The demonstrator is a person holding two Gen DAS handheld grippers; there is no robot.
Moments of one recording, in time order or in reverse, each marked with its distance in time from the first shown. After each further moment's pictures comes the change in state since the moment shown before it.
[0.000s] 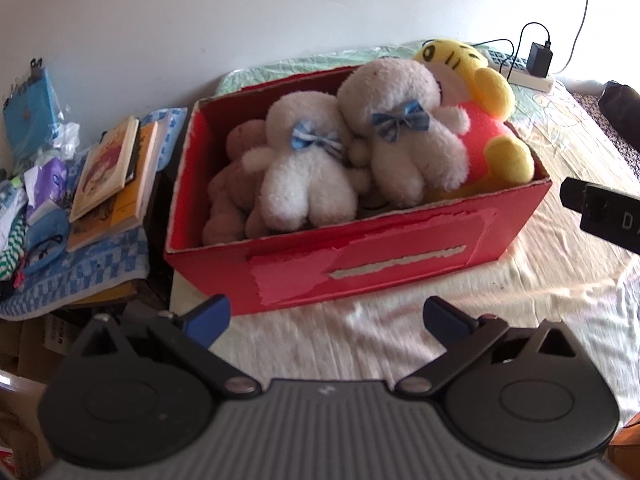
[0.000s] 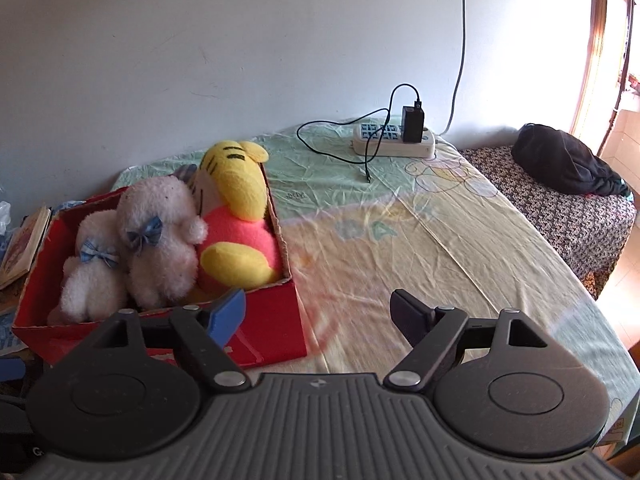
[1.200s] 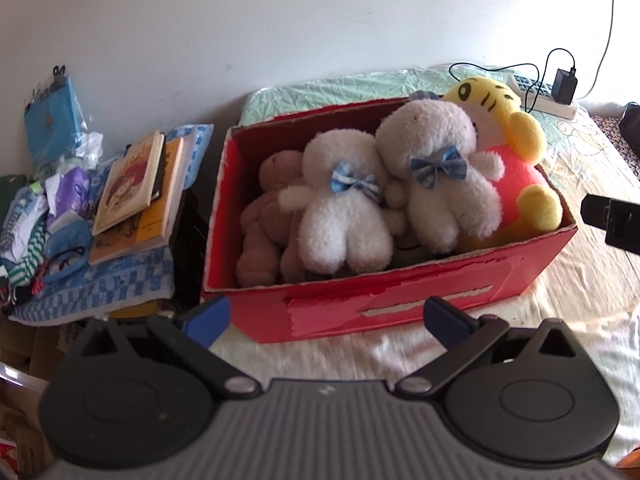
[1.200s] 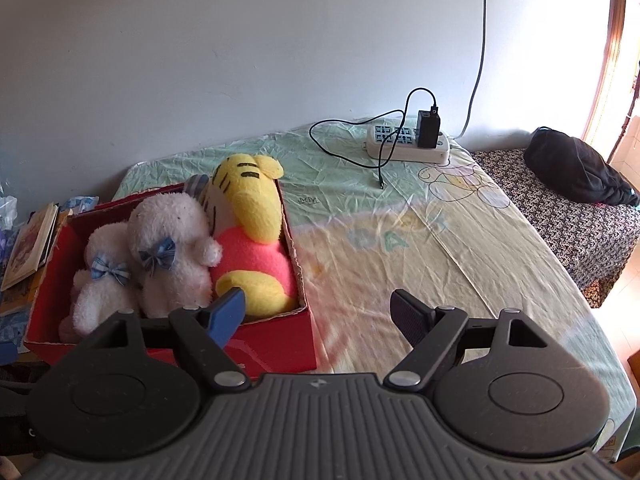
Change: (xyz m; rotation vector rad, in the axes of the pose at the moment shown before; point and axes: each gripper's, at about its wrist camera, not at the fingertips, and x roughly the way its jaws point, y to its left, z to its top) left arm -0.006 0.017 0.020 -0.039 -0.044 0.059; right arm 0.004 0.008 0.029 -0.033 0.037 0.028
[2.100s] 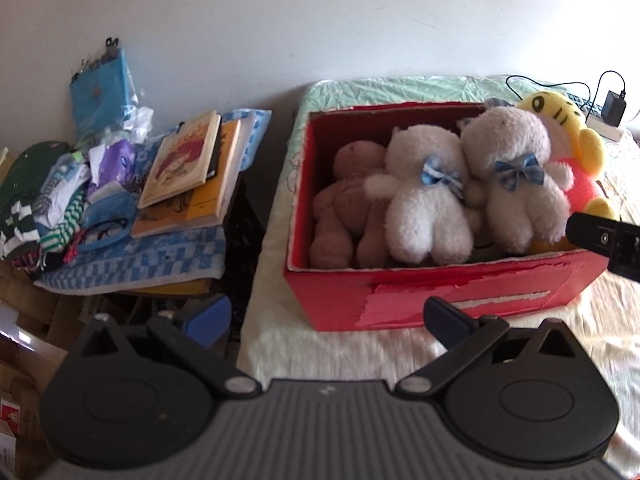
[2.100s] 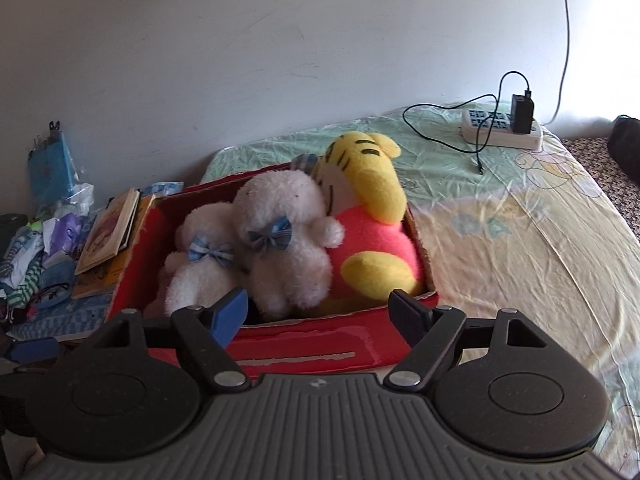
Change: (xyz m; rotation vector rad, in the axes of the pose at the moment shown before) left arm -0.001 0.042 -0.009 -0.097 0.003 0.100; right arm 0.008 0.040 -0.006 -0.021 0.036 0.269
